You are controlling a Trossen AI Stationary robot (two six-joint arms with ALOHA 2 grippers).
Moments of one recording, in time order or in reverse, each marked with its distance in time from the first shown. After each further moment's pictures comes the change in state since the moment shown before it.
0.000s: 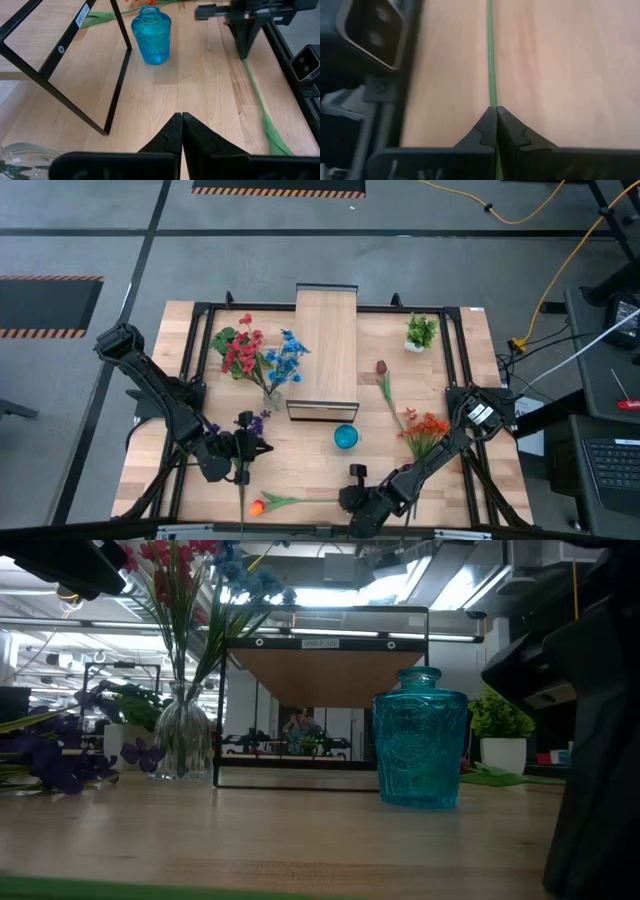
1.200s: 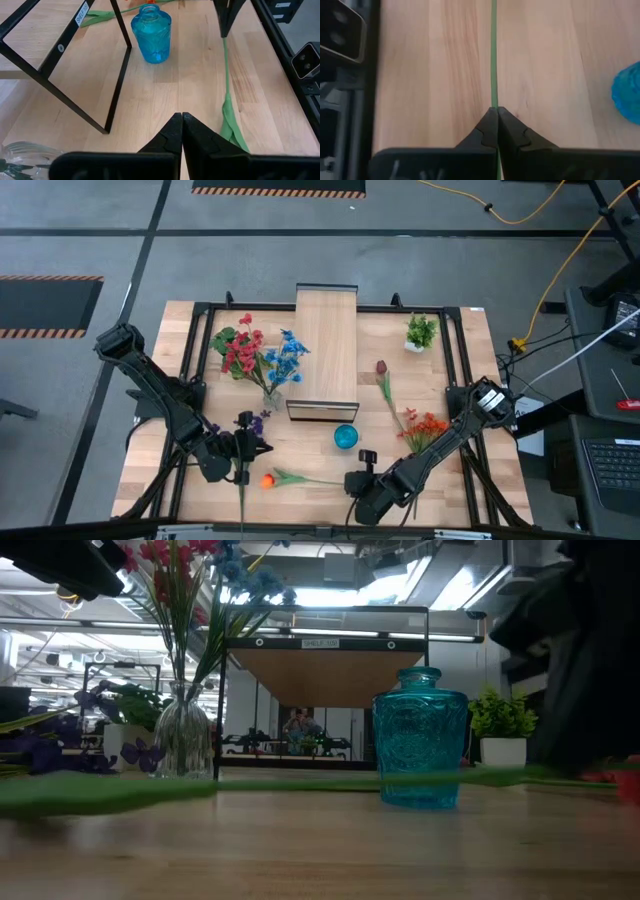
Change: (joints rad) left arm -0.001 0.000 0.000 -0.007 0.002 0.000; right arm -0.027 -0.131 -0.002 -0.239 -0.018 0.070
